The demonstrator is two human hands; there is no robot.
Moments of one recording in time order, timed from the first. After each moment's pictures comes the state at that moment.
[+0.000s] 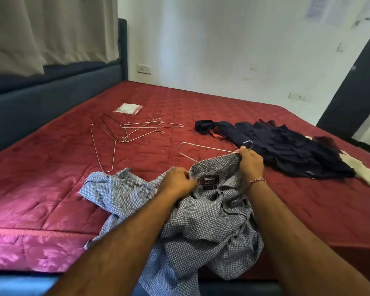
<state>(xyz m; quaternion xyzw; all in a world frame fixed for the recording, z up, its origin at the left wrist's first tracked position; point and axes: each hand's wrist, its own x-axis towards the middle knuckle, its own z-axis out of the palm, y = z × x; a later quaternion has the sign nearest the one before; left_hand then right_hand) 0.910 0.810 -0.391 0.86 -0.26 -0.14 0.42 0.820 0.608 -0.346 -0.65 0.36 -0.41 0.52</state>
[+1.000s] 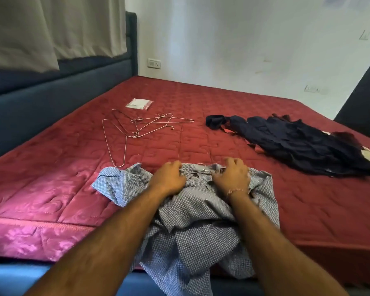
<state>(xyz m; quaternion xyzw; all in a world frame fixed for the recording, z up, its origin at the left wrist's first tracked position) 0.946 0.849 -0.400 0.90 -0.32 -0.07 0.28 0.842 0.672 -0.399 -0.90 0.38 -0.19 0.13</state>
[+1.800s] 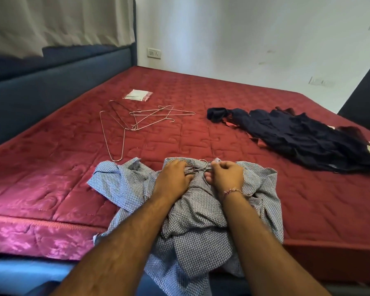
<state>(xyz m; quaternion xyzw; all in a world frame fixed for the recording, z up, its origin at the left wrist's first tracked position) 0.945 0.827 -0.443 0.88 -0.35 0.07 0.32 0.853 0.698 -0.407 -0.64 0.37 -0.32 0.59</state>
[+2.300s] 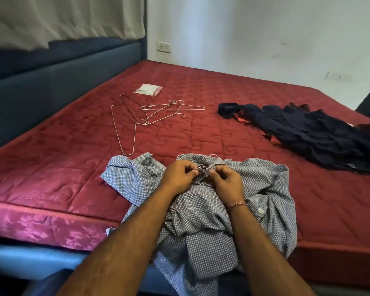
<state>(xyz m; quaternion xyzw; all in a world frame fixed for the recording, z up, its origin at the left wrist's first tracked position) 0.955 0.847 -0.447 0.83 -0.28 -0.08 0.47 0.848 0.709 -0.451 -0.75 0.25 -0.27 0.55</state>
